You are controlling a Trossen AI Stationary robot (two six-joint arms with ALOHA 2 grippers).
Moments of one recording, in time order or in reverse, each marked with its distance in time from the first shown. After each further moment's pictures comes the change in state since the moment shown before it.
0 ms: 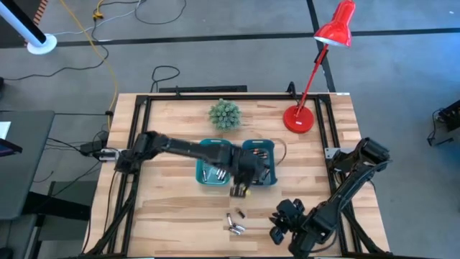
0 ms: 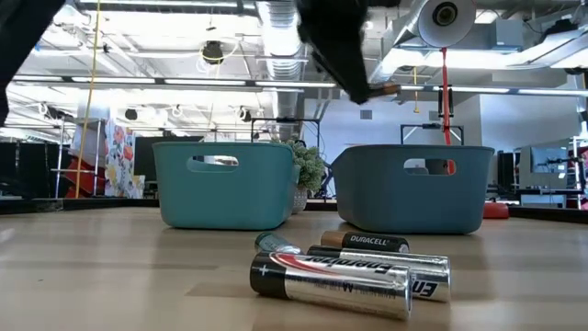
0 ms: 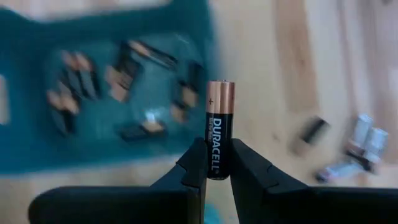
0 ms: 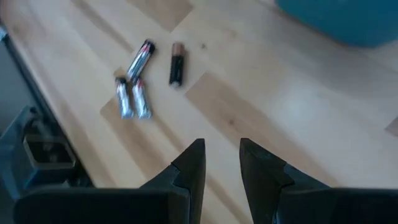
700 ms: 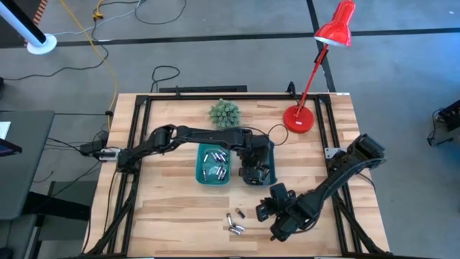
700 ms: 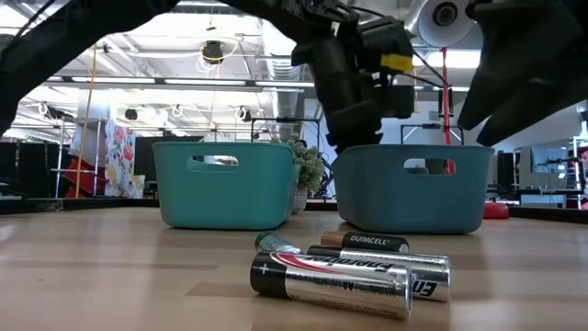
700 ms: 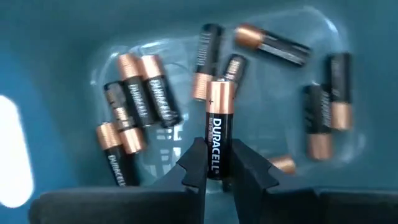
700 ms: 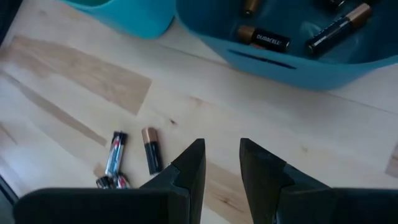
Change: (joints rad) left arm 0.219 0.208 0.004 0.175 0.088 0.286; right arm -0.178 0.000 0.000 -0.037 -0.001 0.191
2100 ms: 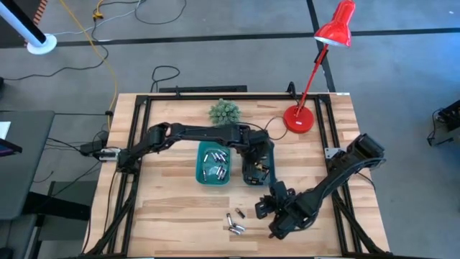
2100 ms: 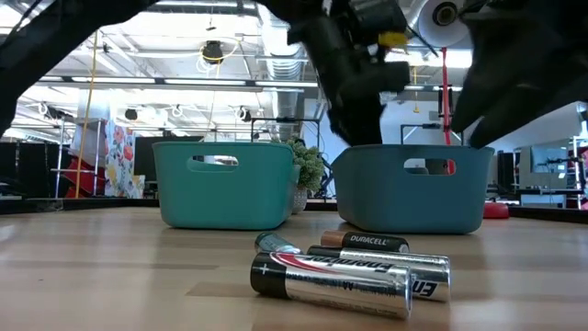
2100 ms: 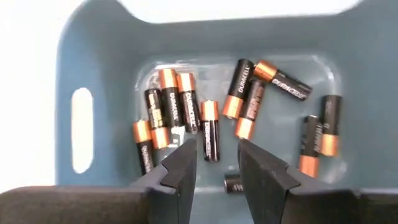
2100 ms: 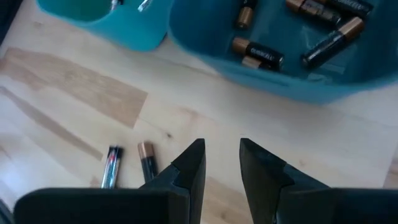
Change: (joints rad) left arm 0.006 -0.058 0.000 0.022 -0.037 -0.150; right arm -0.027 0.000 0.000 -0.017 -0.001 0.016
